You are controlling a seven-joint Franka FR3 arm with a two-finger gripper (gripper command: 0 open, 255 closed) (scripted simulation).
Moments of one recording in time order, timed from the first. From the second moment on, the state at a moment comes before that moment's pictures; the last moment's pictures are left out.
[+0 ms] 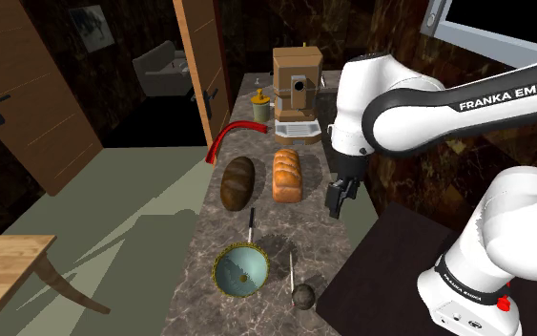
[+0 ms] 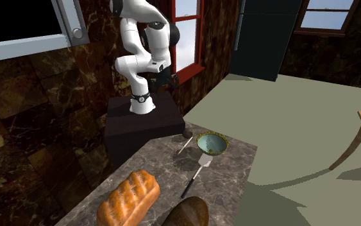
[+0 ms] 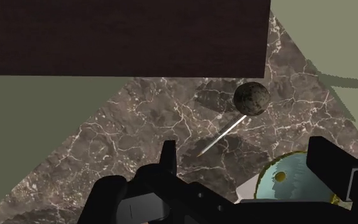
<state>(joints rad) 0.08 -0.69 0.23 -2.75 0.29 1.99 0.07</state>
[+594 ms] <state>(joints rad) 0.16 -0.42 0.36 -2.86 0.42 2.41 0.12</state>
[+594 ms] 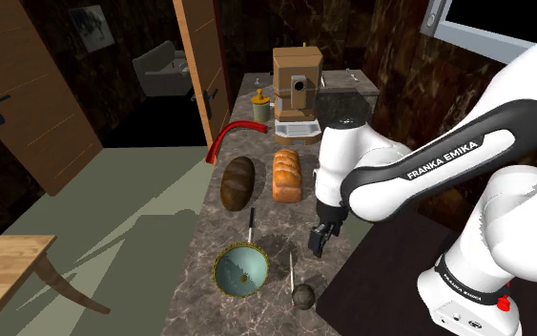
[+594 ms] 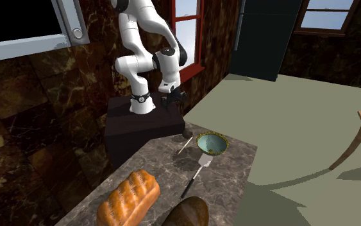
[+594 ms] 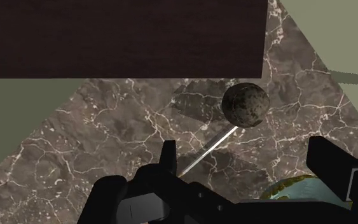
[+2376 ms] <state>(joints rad) 0.30 0.38 0.36 -2.73 0.33 3.13 0.27</state>
